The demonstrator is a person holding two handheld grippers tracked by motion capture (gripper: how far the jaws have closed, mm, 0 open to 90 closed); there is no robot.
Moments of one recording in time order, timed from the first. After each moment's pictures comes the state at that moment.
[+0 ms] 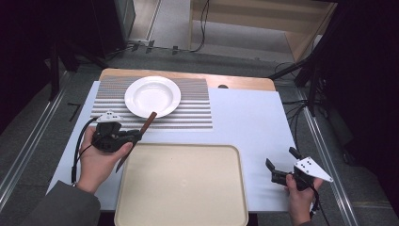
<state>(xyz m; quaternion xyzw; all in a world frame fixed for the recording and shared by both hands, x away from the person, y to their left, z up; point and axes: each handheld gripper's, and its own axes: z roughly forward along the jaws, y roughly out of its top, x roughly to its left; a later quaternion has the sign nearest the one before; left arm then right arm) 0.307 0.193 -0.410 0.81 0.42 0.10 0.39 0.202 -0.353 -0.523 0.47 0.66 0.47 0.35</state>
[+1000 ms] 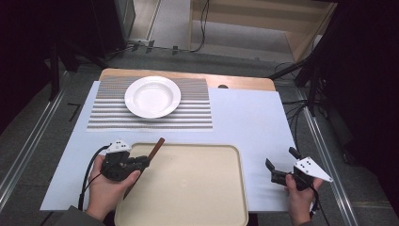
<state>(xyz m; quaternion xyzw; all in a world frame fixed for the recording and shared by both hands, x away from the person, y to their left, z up) 0.256 0.180 -0.458 0.81 0.43 0.05 0.39 0.203 -0.352 -0.524 0.47 0.66 0.46 0.35</state>
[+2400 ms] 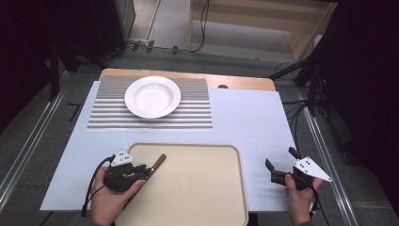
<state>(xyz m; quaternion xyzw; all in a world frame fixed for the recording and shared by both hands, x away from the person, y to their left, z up) 0.238 0.176 -0.478 0.82 0.43 0.08 0.38 0.203 -0.351 -0.524 0.47 0.67 0.46 0.35</state>
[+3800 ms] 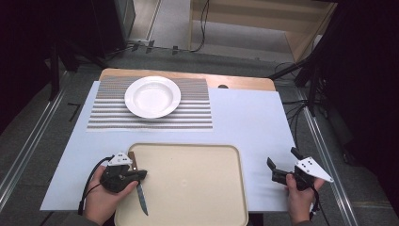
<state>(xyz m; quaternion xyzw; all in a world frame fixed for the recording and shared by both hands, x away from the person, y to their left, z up) 0.245 0.194 -0.497 0.84 0.40 0.04 0.36 0.202 -0.354 -0.524 0.49 0.65 0.46 0.36</state>
